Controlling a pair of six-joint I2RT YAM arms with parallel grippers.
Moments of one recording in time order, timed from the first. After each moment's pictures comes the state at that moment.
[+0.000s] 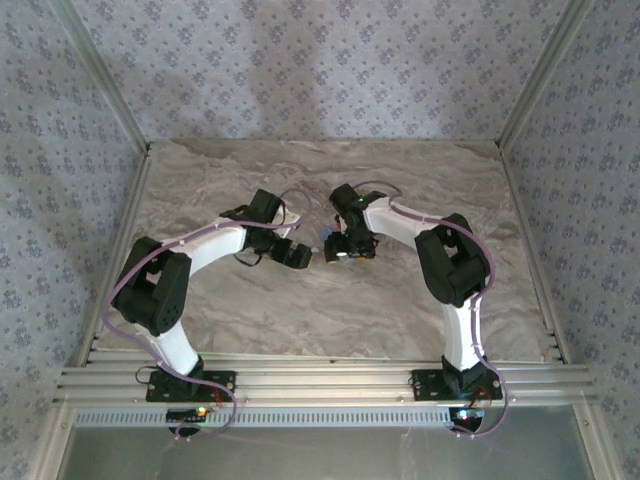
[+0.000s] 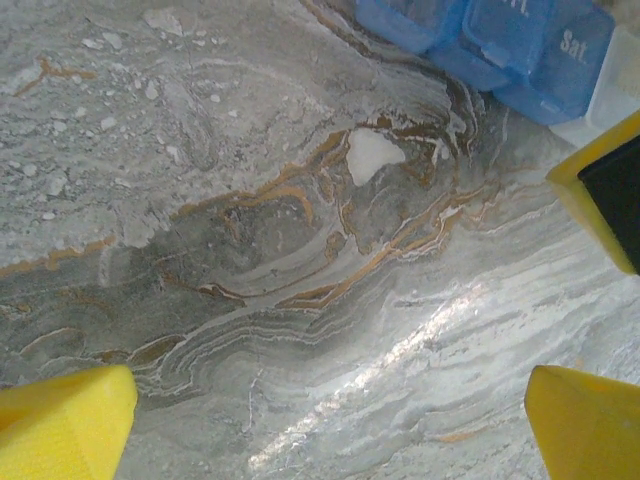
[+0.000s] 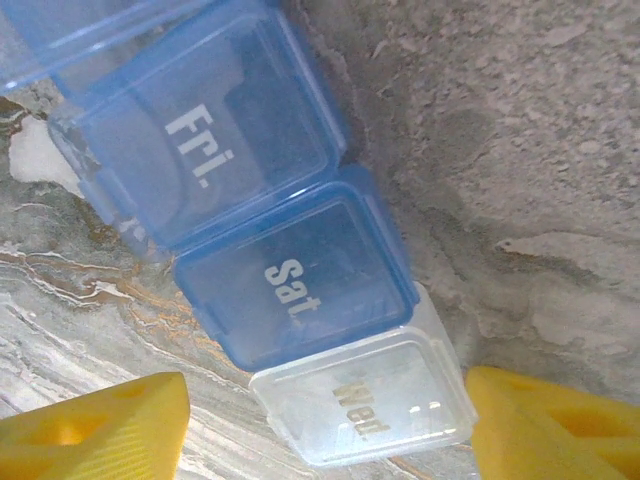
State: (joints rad) left arm -0.50 1.72 1.09 -0.49 0.30 -0.06; right arm 0.58 2.02 1.45 -0.84 -0.15 0.41
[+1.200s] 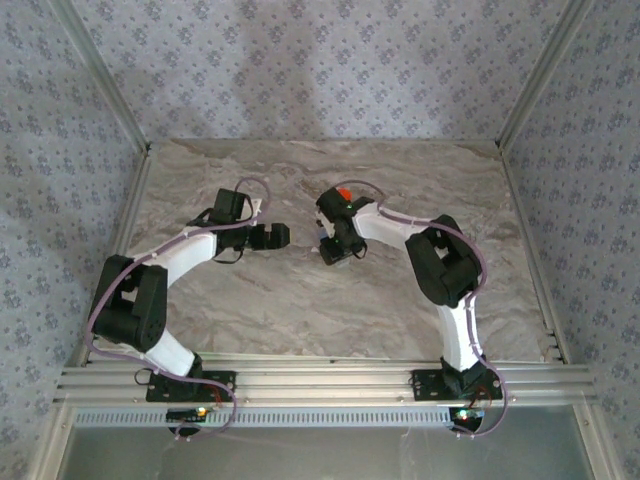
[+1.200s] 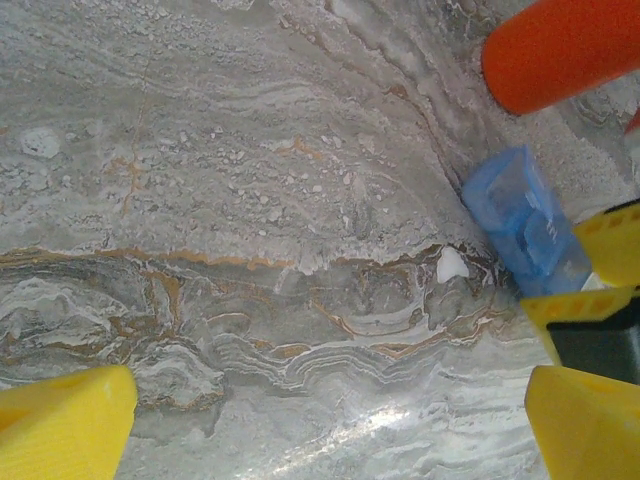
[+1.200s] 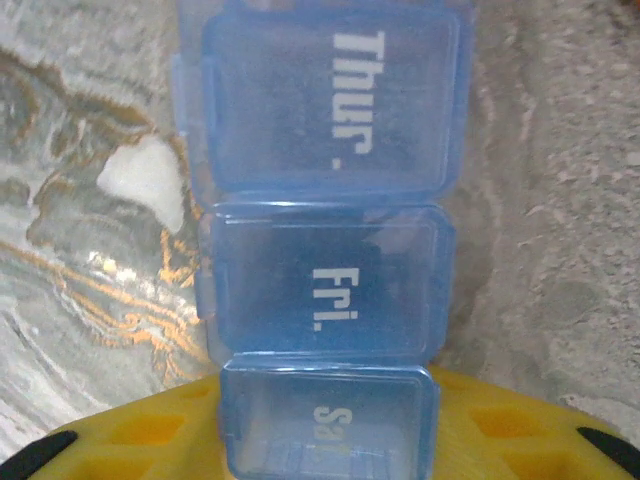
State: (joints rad) left arm -0.33 1.58 0.93 -0.29 0.35 -0.33; right arm 0.66 2.04 1.45 -0.74 -0.04 0.12
